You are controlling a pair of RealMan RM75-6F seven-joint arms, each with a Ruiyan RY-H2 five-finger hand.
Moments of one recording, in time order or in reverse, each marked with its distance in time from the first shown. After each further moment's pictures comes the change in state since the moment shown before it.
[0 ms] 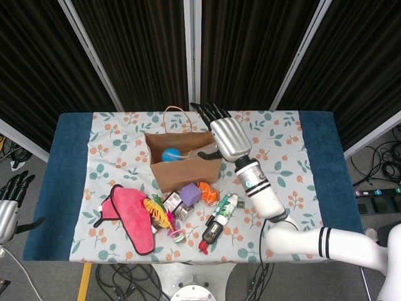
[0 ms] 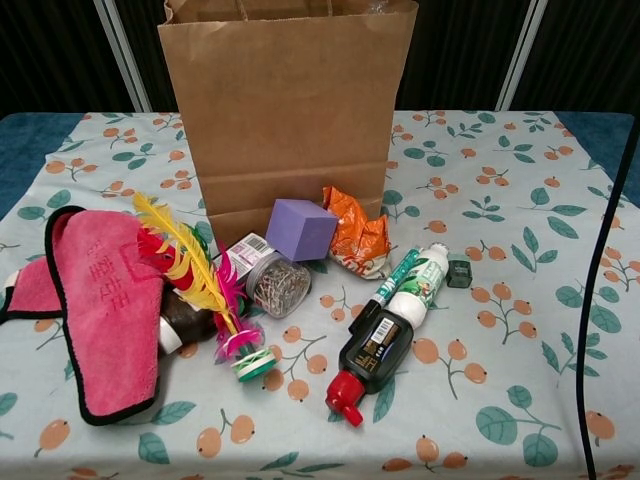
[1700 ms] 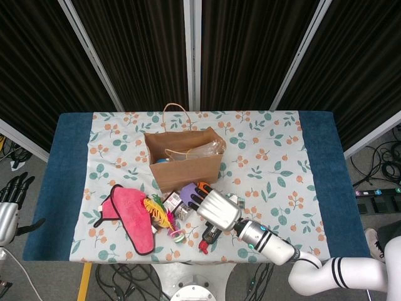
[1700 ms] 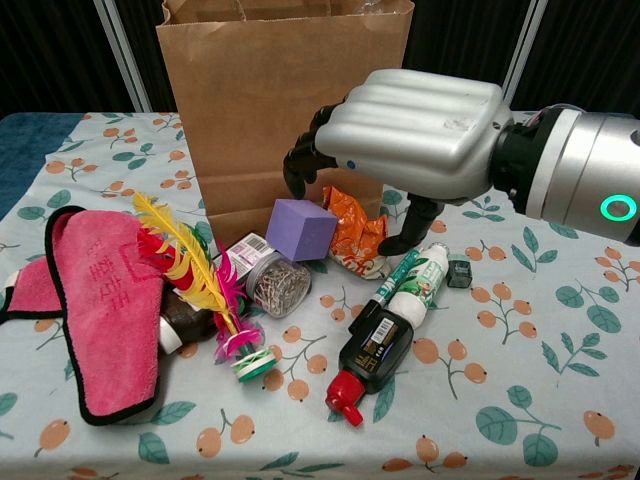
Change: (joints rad) left arm 0.016 -0.021 0.000 0.011 0.002 0.031 0.018; right arm -0.149 -0.036 -0.404 -0.046 -0.575 -0.115 -0.406
